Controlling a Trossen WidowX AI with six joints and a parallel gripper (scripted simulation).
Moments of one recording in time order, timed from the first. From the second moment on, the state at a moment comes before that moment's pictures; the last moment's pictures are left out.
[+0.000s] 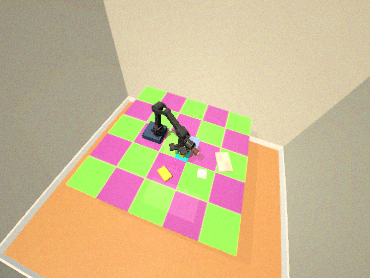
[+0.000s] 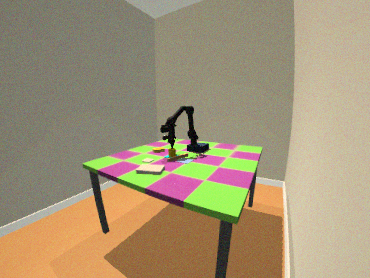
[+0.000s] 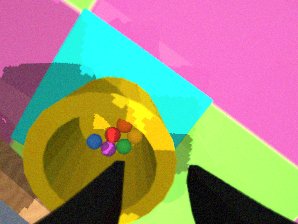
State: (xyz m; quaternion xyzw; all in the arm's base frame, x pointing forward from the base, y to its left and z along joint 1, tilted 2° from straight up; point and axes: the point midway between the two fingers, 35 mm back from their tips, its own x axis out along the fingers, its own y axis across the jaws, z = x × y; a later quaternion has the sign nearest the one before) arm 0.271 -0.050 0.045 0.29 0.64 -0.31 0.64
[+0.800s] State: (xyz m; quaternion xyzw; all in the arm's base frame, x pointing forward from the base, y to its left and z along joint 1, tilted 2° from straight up) arm 0.271 -0.049 0.063 0.29 0.64 -0.31 0.64
